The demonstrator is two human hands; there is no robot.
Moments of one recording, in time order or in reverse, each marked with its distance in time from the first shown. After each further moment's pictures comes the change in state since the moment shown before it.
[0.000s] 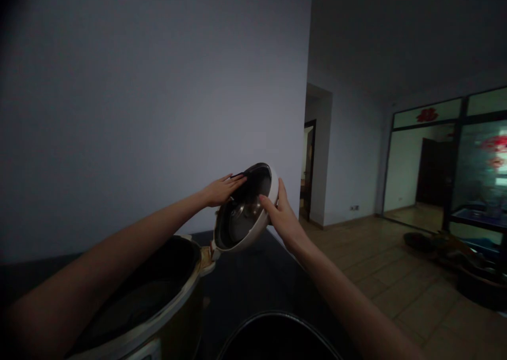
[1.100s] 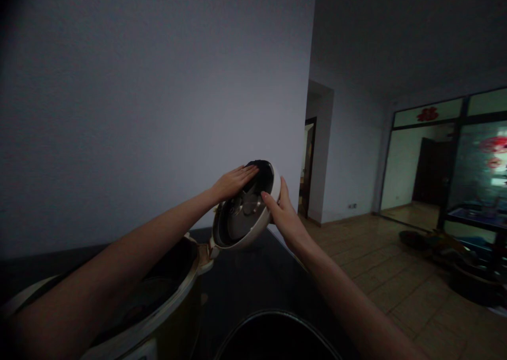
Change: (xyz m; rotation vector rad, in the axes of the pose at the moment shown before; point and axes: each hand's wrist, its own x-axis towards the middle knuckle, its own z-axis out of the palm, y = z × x) left_hand 0.028 0.030 -0.019 -0.131 0.318 -0.010; right_hand 0.000 0.003 -0.003 -0.013 0.009 0.001
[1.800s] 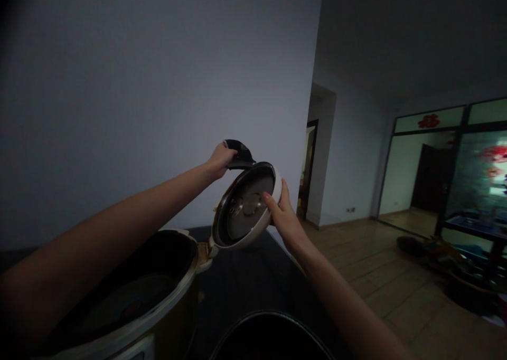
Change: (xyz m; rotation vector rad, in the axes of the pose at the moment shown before) left_hand 0.047 0.014 -0.082 -1.218 0.568 -0.984; right_hand 0.002 0.003 0.000 0.042 0.002 0.047
